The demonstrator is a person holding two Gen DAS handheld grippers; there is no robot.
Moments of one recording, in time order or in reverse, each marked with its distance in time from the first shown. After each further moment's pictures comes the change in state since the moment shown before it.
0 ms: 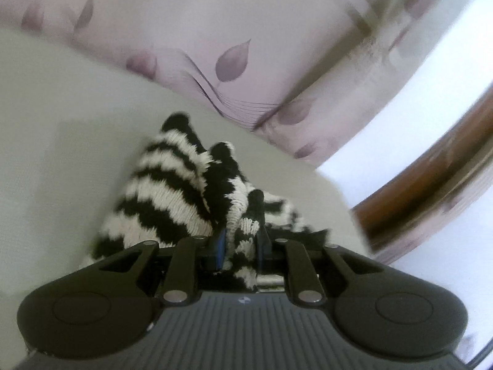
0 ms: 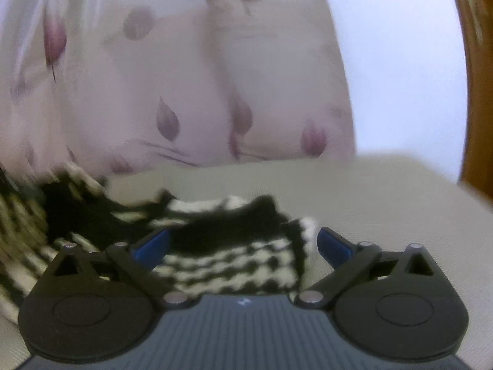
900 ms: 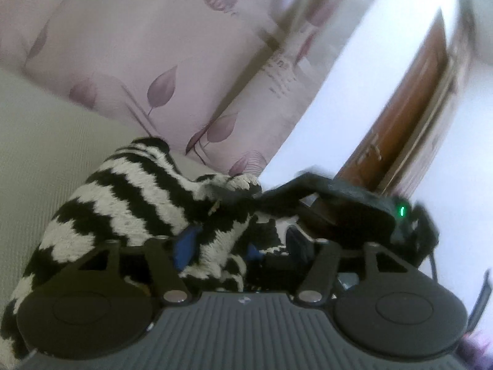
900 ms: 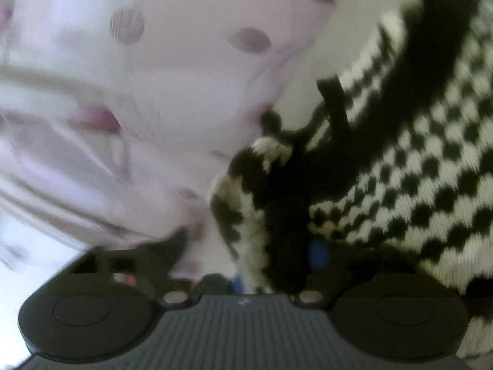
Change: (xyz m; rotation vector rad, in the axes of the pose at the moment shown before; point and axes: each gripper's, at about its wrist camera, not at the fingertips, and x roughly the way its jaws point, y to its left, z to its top) left arm -0.024 0.007 -0.083 0.257 -0.220 -0.222; right arm 0.078 0.063 -0.003 0.721 0.417 0.564
